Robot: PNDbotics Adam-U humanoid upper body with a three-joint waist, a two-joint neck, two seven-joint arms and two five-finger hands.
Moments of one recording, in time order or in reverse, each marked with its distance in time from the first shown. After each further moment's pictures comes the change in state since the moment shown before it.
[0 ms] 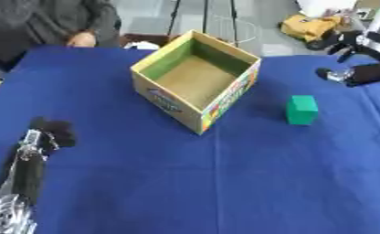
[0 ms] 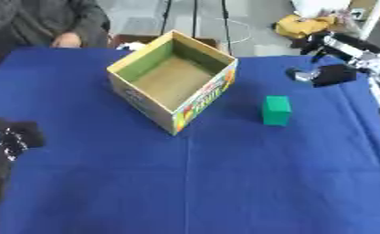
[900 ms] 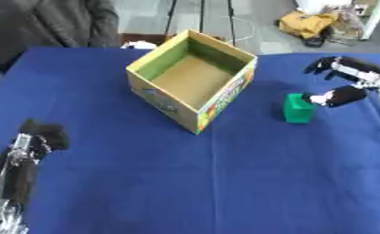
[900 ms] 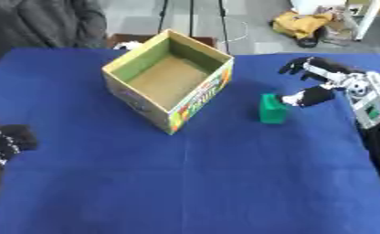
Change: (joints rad) left arm 0.000 0.000 0.000 0.000 0.000 -0.001 -0.002; right arm 0.002 0.023 -0.025 0.073 0.057 -0.074 -0.006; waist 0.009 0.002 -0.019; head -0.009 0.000
